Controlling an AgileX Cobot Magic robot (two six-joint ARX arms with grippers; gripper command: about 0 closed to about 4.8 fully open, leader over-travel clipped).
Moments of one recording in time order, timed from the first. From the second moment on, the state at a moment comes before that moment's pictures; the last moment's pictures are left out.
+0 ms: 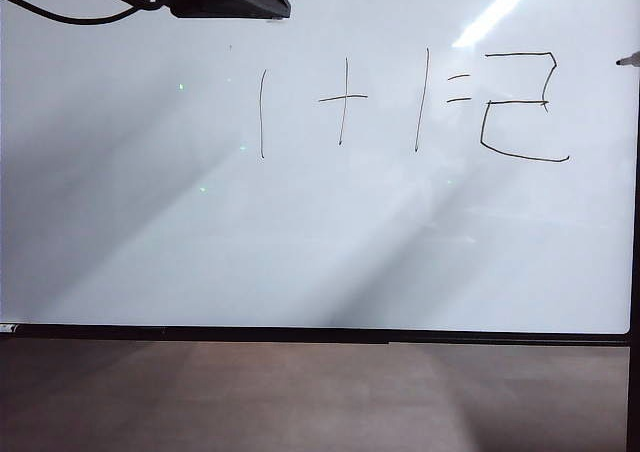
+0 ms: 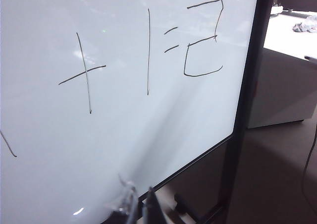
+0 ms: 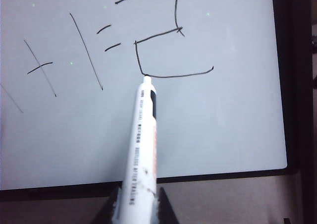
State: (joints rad) left arm -0.72 1.18 0.74 0.38 -0.05 0.09; right arm -0.22 0.41 0.21 0.21 -0.45 0.34
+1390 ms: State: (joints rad) left arm -0.08 0.17 0.31 -0.16 -0.24 0.02; right arm -0.22 0.21 0.21 0.16 -0.45 0.34
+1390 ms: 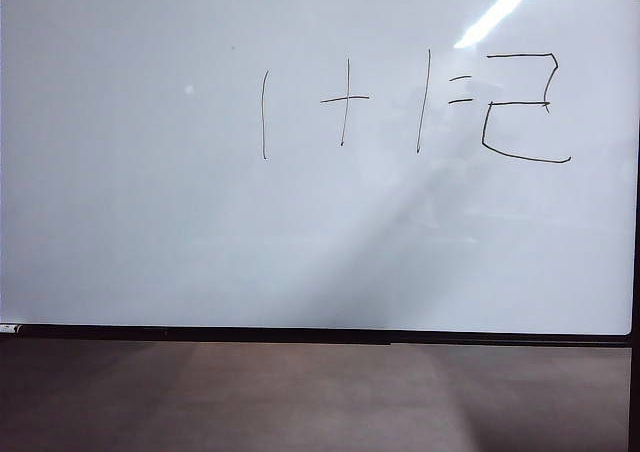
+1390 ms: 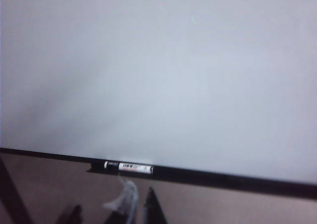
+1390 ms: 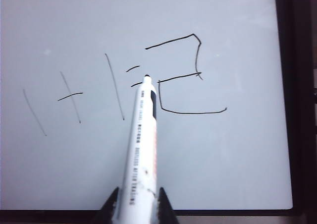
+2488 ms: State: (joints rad) left arm 0.04 0.00 0.01 -0.10 0.03 0.07; right arm -0.22 0.21 0.21 0.15 -0.45 0.34
